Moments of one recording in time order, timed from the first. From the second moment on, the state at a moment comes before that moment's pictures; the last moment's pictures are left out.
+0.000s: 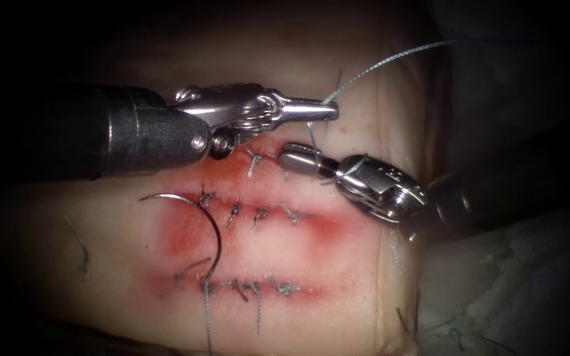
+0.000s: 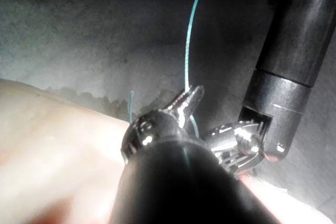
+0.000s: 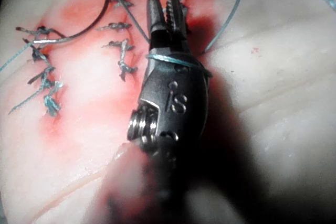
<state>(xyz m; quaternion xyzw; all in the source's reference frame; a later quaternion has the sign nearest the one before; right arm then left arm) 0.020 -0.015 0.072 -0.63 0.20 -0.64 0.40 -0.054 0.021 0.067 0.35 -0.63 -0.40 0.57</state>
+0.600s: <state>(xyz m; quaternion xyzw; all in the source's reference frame) 0.022 -0.016 0.071 -0.69 0.26 -0.58 0.35 -0.053 0.019 0.076 0.25 -0.62 -0.38 0.64</state>
